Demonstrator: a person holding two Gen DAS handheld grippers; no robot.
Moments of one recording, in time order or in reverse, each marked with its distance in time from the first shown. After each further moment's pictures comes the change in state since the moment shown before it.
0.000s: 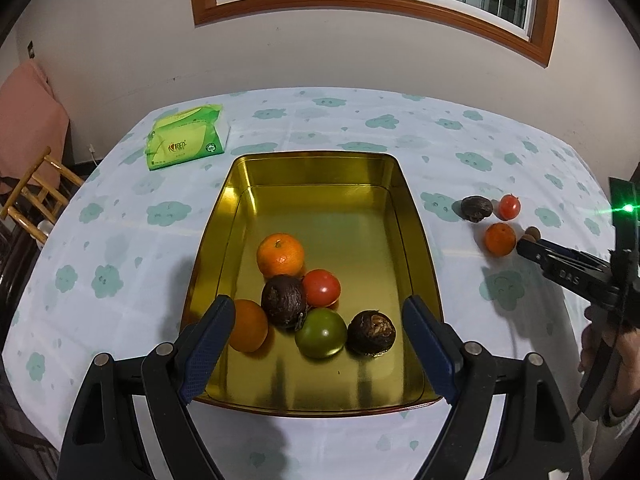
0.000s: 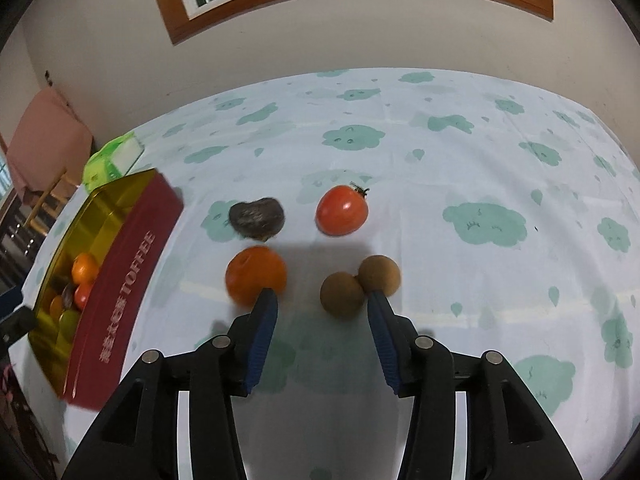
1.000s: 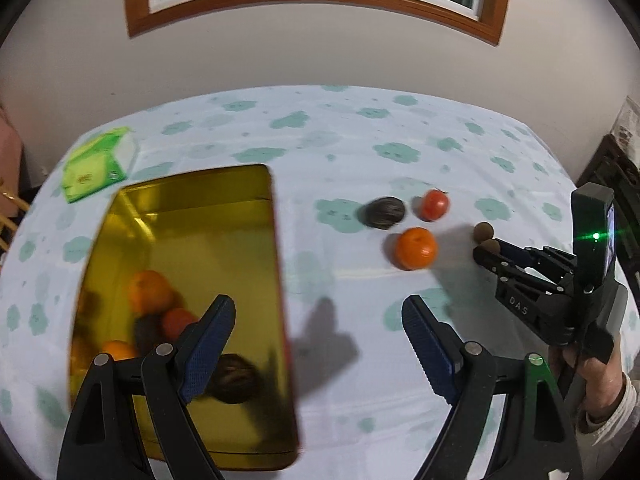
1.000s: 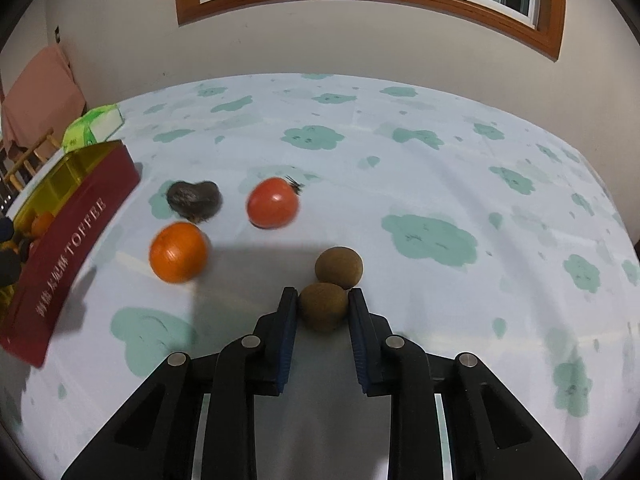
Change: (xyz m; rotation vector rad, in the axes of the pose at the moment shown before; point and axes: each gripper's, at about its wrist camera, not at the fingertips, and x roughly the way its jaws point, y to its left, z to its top) left arm 0.030 -0.093 0.021 0.100 0.029 -0.151; right arm -0.003 -0.037 -0.013 -0.151 -0.032 -0.099
